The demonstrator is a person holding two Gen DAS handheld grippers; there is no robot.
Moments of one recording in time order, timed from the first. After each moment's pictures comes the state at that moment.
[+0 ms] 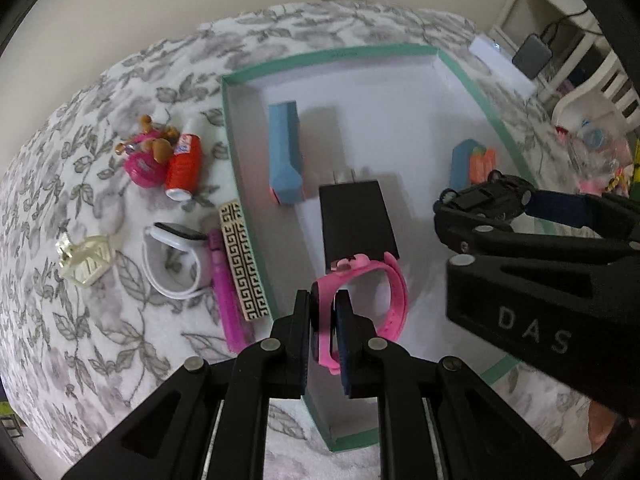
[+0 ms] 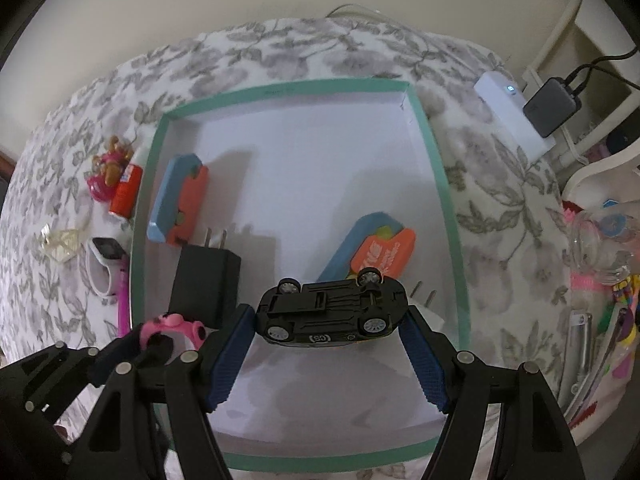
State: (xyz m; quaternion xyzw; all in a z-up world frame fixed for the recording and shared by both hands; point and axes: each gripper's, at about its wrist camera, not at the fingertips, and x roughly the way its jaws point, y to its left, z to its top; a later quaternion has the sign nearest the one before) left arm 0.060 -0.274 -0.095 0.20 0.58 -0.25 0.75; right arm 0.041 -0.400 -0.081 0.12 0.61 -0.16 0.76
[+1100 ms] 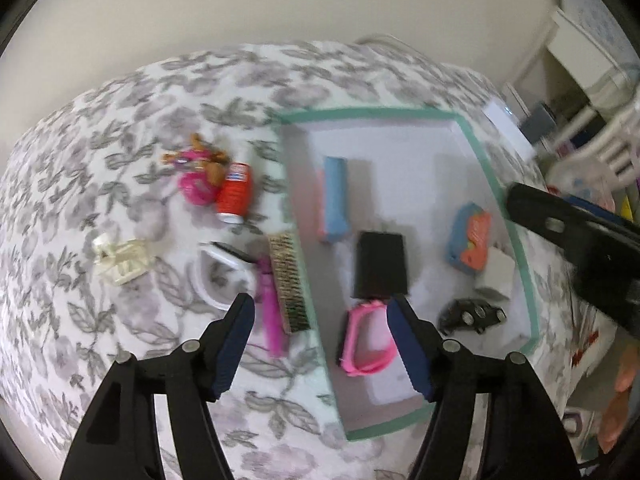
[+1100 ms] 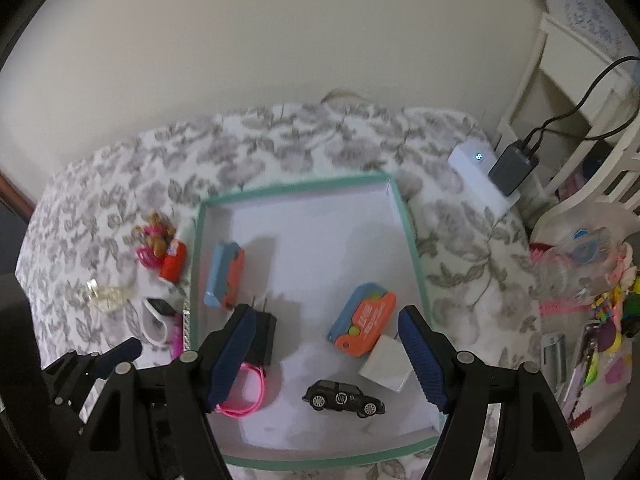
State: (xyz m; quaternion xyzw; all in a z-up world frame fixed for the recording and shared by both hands) left arm 0.089 -0.234 -0.047 0.11 0.57 -0.23 0.78; right arm 0.039 -0.395 0.003 0.13 0.52 -0.19 0.82
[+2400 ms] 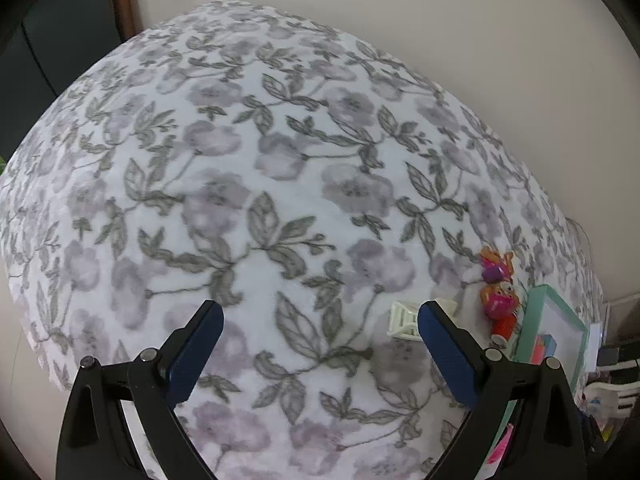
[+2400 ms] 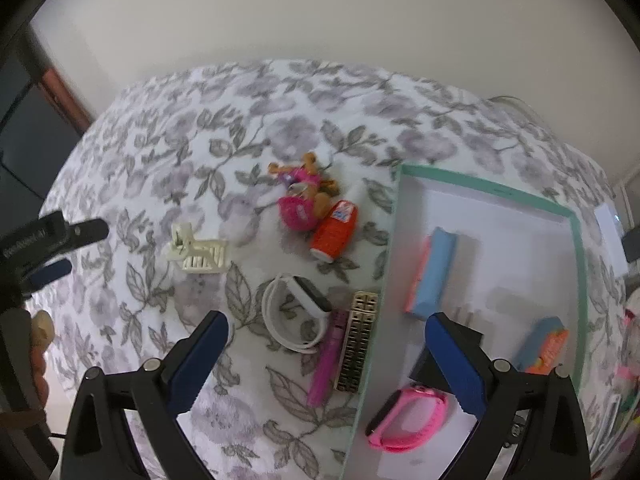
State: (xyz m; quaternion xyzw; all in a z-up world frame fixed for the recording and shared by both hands) left arm 0.195 0.006 -0.067 -0.12 0.57 0.01 0.81; right arm 0.117 -0.250 -0.057 0.05 0.56 -0.04 0.82
